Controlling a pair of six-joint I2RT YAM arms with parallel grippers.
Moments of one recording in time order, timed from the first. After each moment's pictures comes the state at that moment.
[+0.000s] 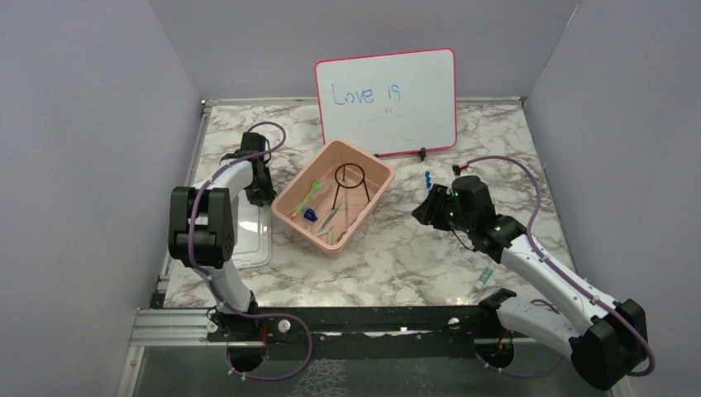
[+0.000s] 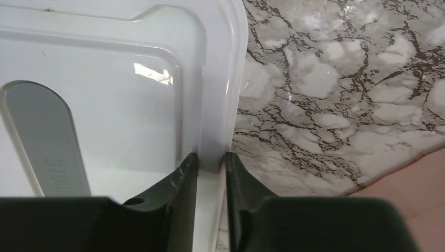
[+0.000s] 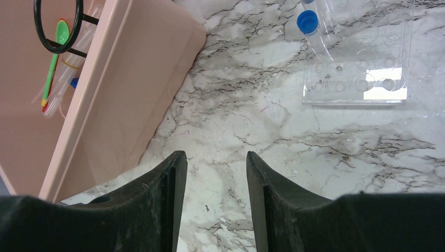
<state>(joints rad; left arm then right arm) -0.04 1.76 1.13 -0.58 -0.05 -0.28 0.50 0.97 0.67 -0.34 0.01 0.65</state>
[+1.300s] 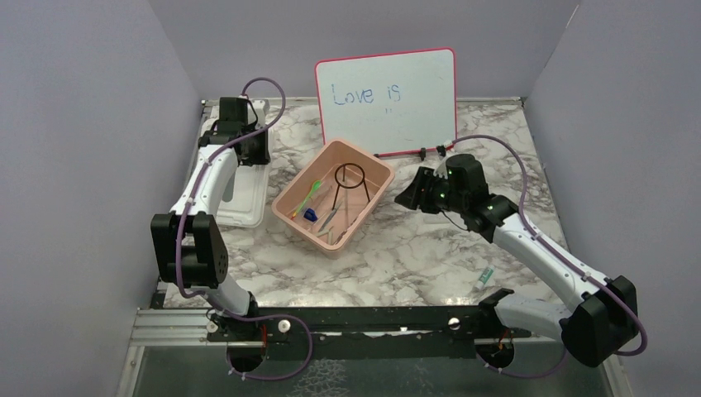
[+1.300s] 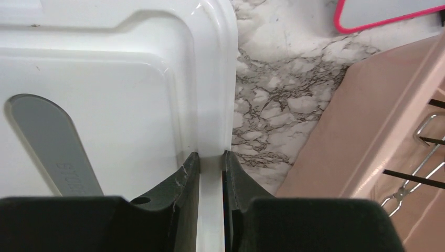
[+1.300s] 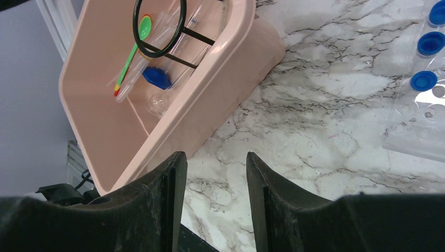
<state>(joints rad) -0.03 1.60 1.35 -0.63 0.12 0.01 0.50 1.12 0.84 -0.30 -0.19 0.63</state>
